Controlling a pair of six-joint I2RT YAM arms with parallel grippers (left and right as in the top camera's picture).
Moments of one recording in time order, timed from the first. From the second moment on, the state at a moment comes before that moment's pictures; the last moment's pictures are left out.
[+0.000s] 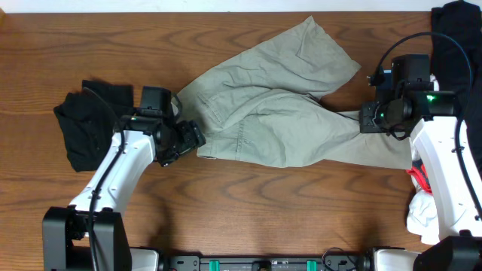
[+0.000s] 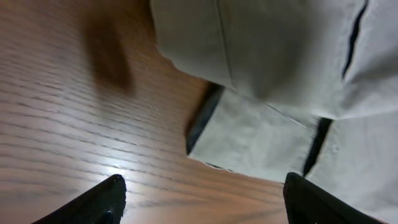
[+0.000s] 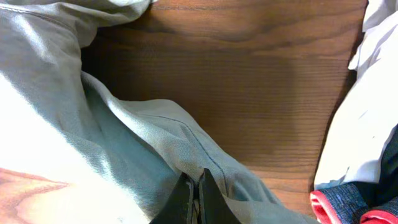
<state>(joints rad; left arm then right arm) -0.11 1.53 0.94 -0.73 0.26 -0.55 -0.01 1.49 1.26 -0.99 -0.04 -0.01</state>
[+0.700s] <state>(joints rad) -0.19 1.68 0.94 -0.60 0.31 -0.42 -0.01 1.49 1.26 -0.99 -0.04 -0.01</state>
